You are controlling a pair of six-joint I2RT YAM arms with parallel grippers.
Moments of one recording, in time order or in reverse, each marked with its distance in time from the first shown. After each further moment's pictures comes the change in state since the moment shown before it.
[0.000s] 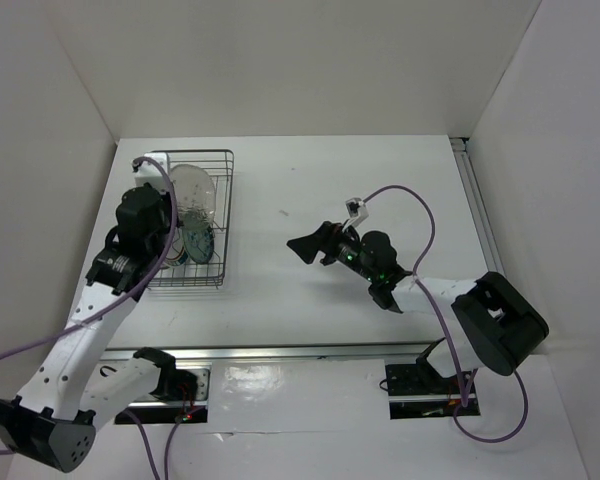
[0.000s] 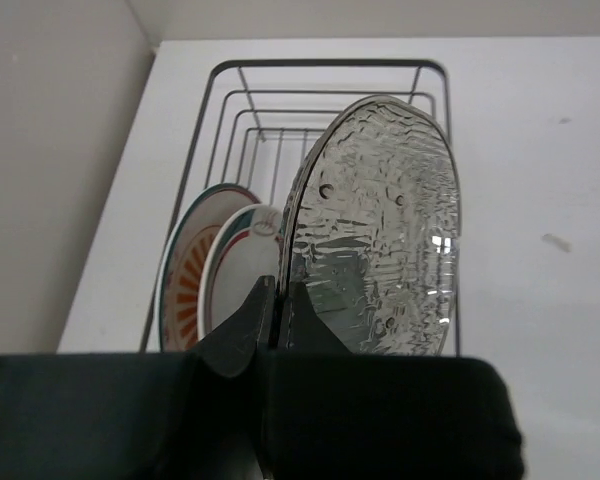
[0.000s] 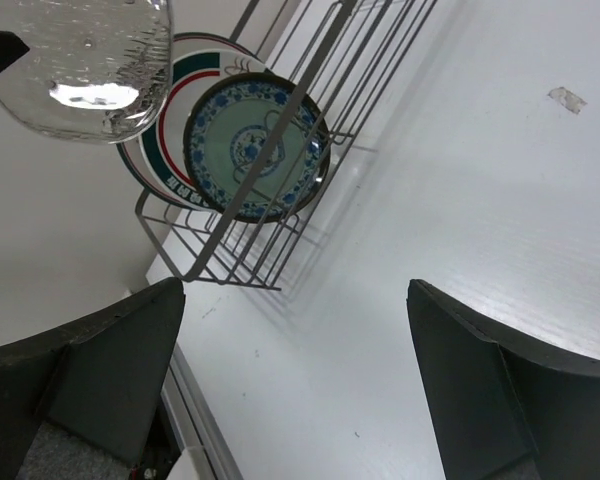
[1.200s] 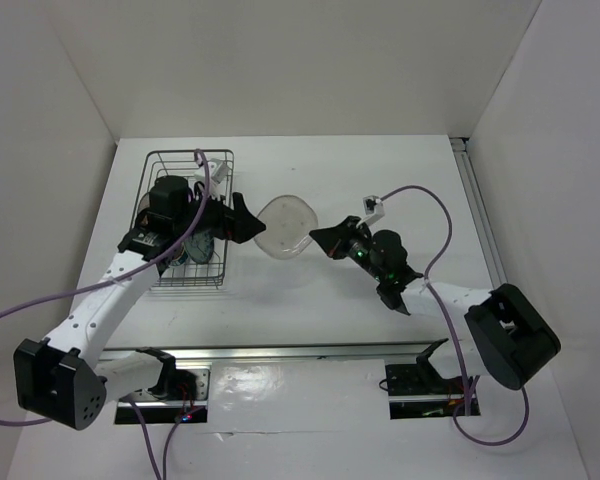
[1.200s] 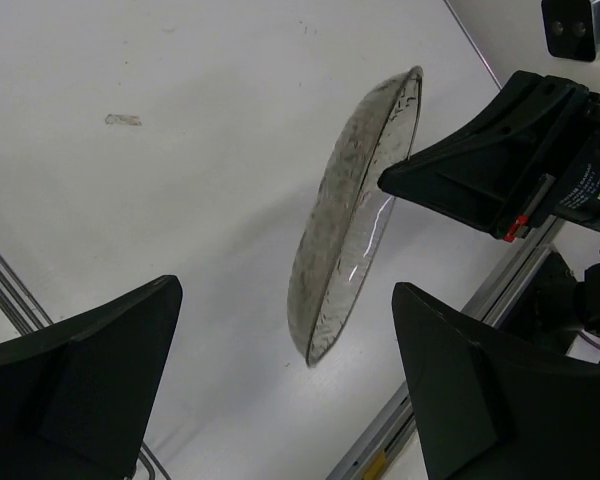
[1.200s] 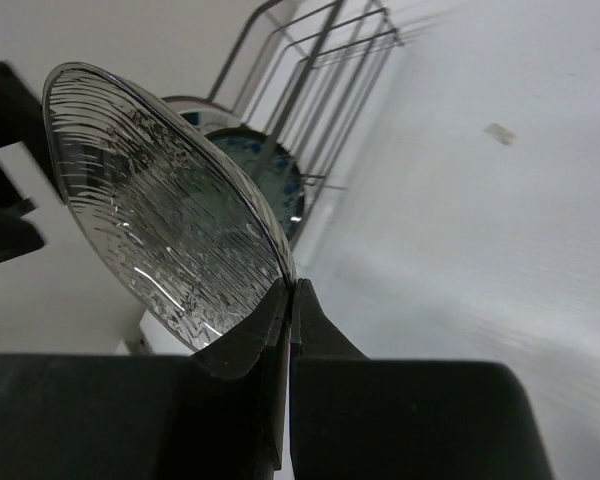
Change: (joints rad) left arm 0.004 0.239 -0.016 0.097 0.939 -0.217; right arm -0.067 -0.096 -0.037 -0.068 0.089 0.036
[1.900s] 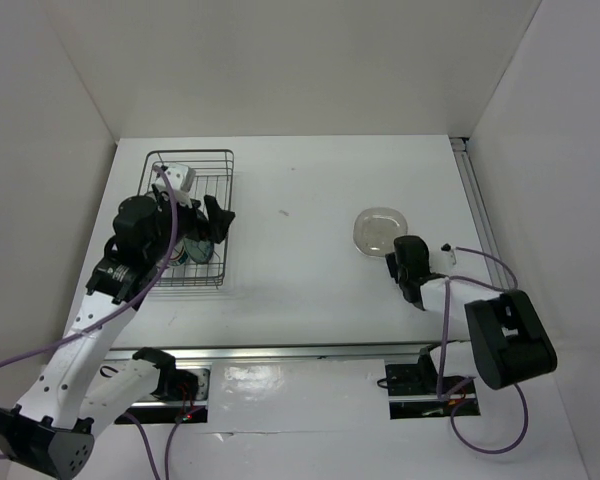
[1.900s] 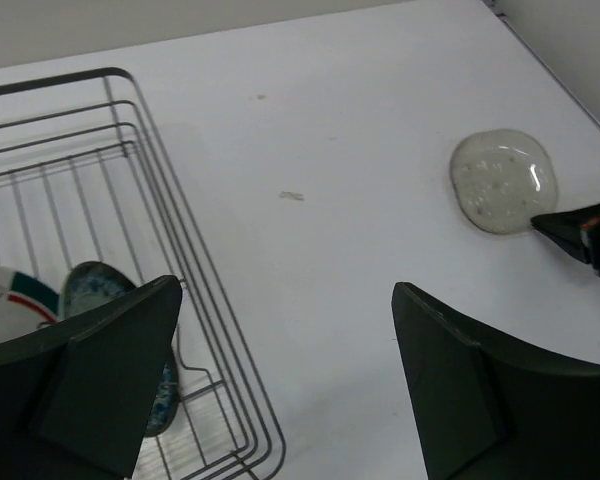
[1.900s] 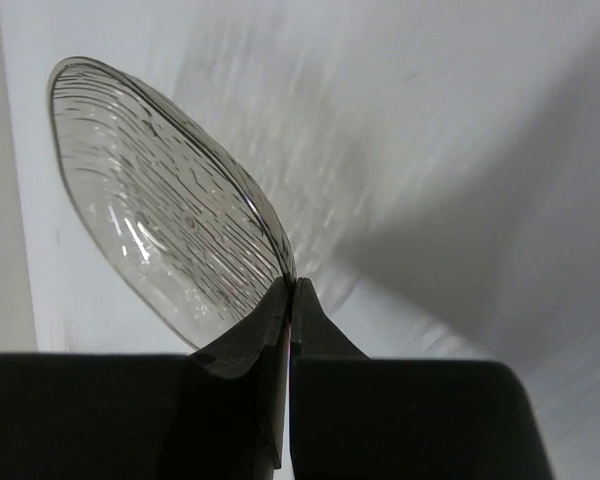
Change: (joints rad) left arm 0.000 -0.291 -0.050 -0.031 -0.383 0.144; right arm -0.345 0.026 -0.053 -0.633 0.521 0.658
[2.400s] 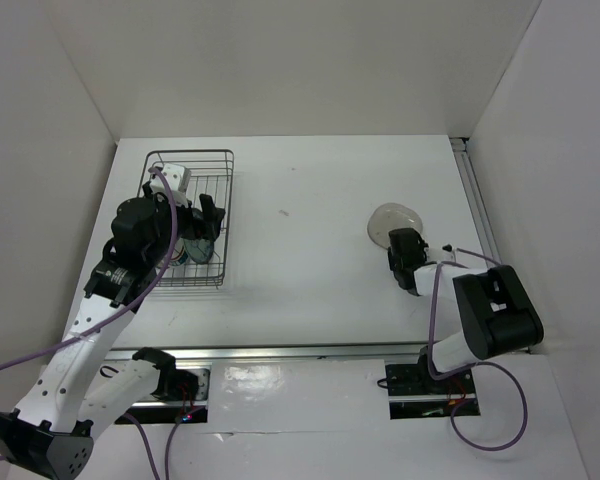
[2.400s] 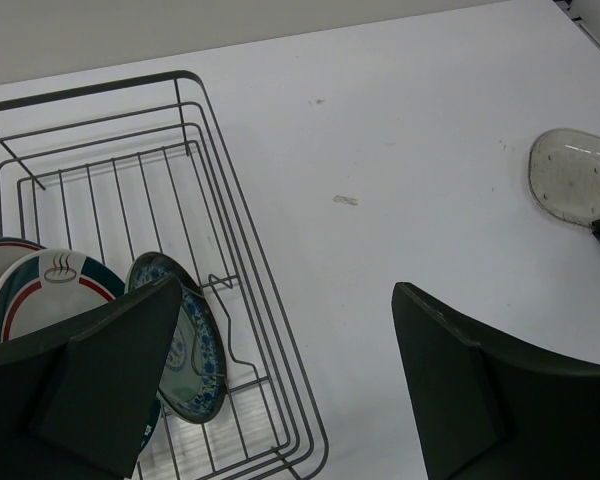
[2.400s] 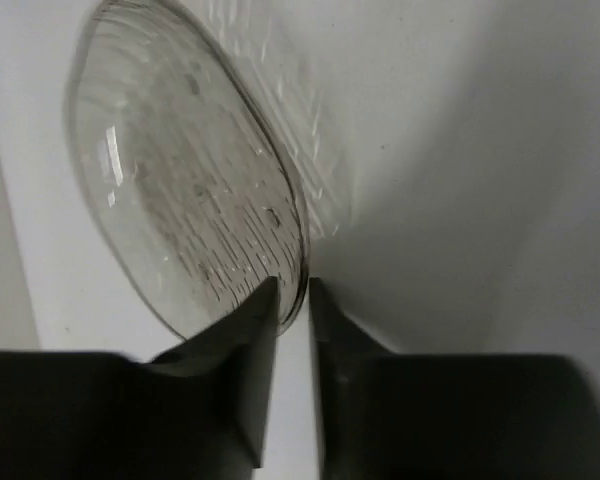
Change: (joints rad) left arm 0.000 -0.005 0.000 -0.008 -0.092 0.037; right arm 0.002 0.124 0.078 -0.011 0.086 0.090
